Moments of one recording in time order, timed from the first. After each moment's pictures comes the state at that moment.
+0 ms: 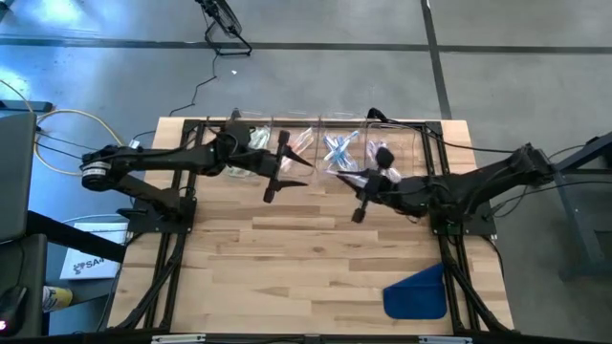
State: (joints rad) left arm 0.21 1.29 0.98 0.32 0.44 0.53; right arm 0.29 1.21 1.01 0.06 0.72 -0.16
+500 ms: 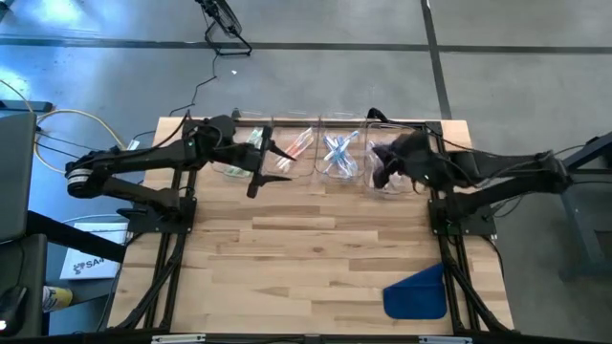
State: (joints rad) left arm 0.27 1.13 0.98 0.07 0.44 0.55; right arm 0.08 0.99 1.01 -0.55 0.77 0.46
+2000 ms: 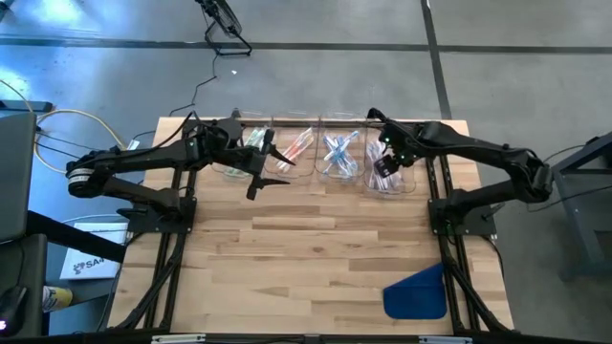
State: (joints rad) left arm 0.27 1.14 0.98 -0.06 0.42 0.55; right arm -0.51 1.25 1.01 -1.09 0.18 0.55
